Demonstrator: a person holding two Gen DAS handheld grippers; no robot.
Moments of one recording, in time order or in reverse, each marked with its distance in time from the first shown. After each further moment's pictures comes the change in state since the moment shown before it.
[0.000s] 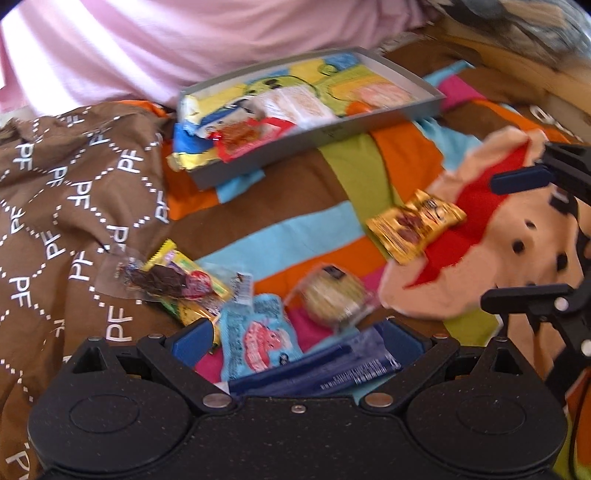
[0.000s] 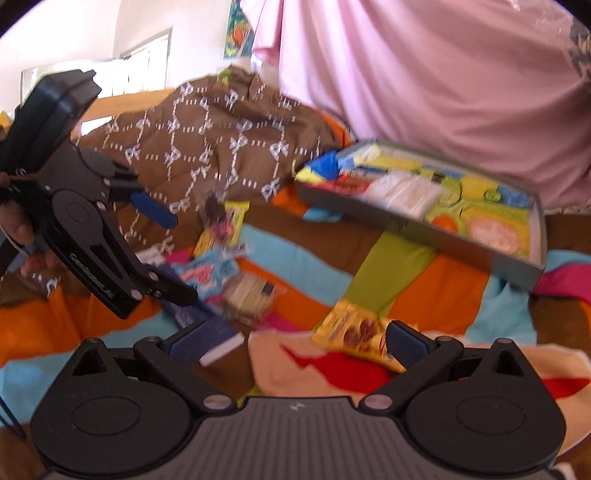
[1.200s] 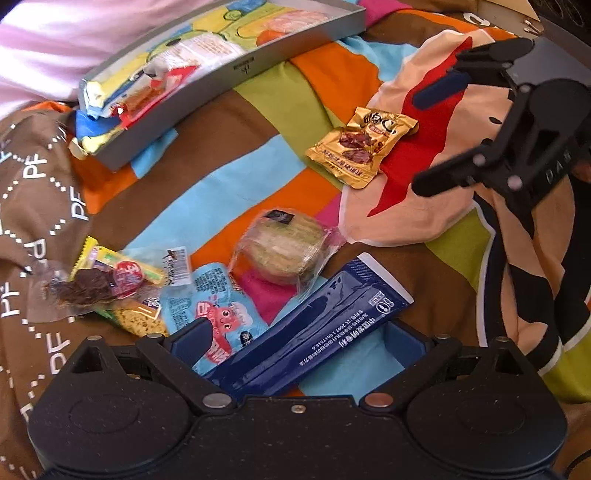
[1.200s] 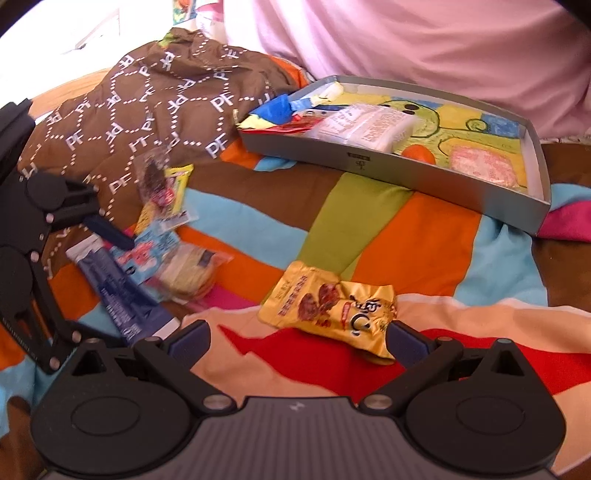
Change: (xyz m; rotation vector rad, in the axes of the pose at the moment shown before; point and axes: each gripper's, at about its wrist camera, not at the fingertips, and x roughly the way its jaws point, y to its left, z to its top) left arm 0.051 -0.011 -0.010 0.234 0.150 -0.150; right arm 0.051 -0.050 0.000 0.139 0.145 -0.018
